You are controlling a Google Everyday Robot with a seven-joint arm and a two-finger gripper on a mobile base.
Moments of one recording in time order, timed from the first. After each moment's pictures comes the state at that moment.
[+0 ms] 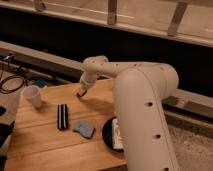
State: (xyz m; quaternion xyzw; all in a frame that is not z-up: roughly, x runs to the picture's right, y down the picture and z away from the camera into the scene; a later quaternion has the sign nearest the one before) arm -0.136 0.017 0.902 -0.33 -0.08 0.39 0.86
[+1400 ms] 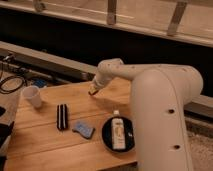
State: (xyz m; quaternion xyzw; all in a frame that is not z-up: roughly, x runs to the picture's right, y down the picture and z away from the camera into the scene) arm -0.052 0.009 0.903 -0.28 -0.07 0.49 0.82
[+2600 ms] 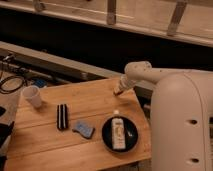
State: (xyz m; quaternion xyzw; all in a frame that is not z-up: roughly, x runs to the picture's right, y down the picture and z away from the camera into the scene) arm 0.101 0.009 0.905 -0.23 0.02 0.61 0.76
